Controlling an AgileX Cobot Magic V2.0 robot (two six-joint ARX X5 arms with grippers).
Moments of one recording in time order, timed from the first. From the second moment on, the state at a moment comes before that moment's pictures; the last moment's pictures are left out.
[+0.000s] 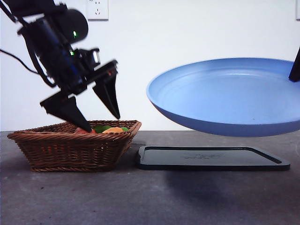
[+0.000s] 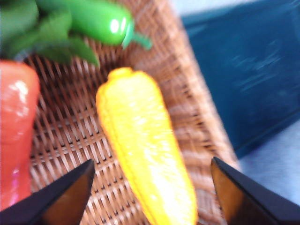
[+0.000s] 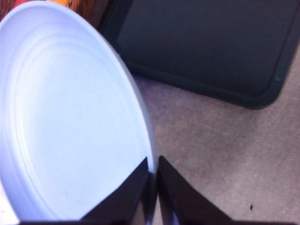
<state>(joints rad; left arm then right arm) -0.38 1.75 1.25 -0.51 0.34 -0.14 0.20 0.94 0.81 -0.81 -0.41 0.06</state>
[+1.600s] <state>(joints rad) -0.40 1.86 1.27 -0.52 0.34 -0.13 0.20 0.94 0.81 -0.81 -0.41 0.06</state>
